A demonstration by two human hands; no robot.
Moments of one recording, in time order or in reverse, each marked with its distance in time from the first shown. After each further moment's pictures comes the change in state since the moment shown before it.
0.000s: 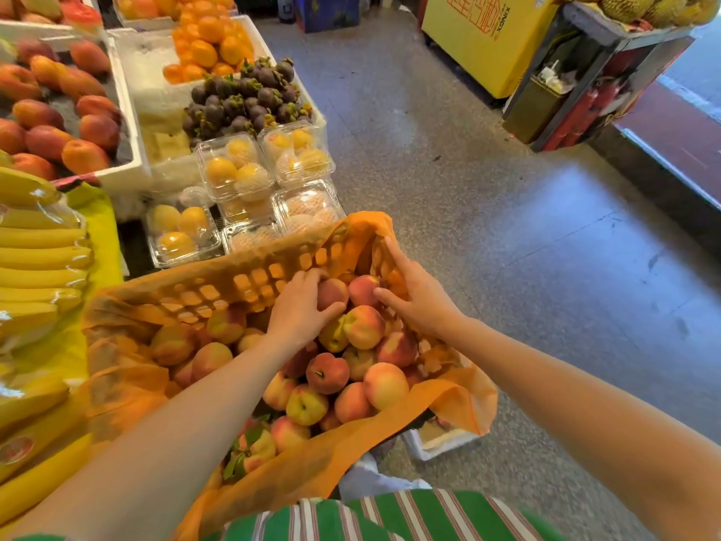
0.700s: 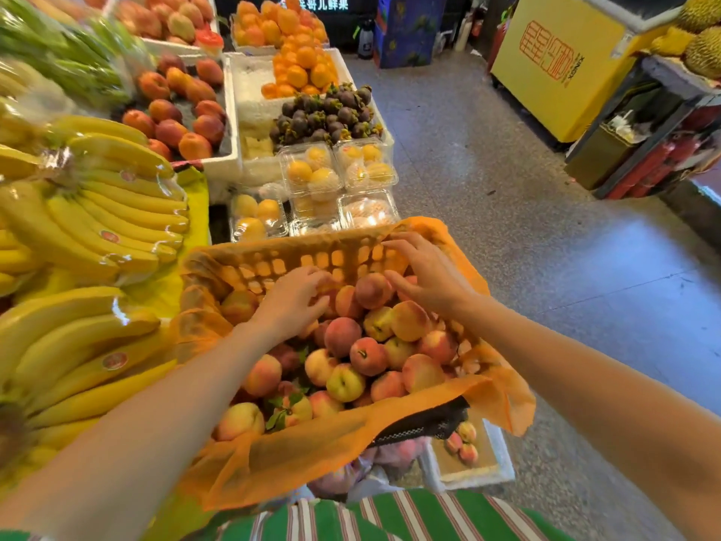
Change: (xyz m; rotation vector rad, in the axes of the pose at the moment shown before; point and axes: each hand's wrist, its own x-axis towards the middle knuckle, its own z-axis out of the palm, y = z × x) left_hand -0.061 -0.046 -0.062 0.128 0.039 0.123; right_hand 0.017 -0.072 -0.006 -0.243 -0.005 -0.366
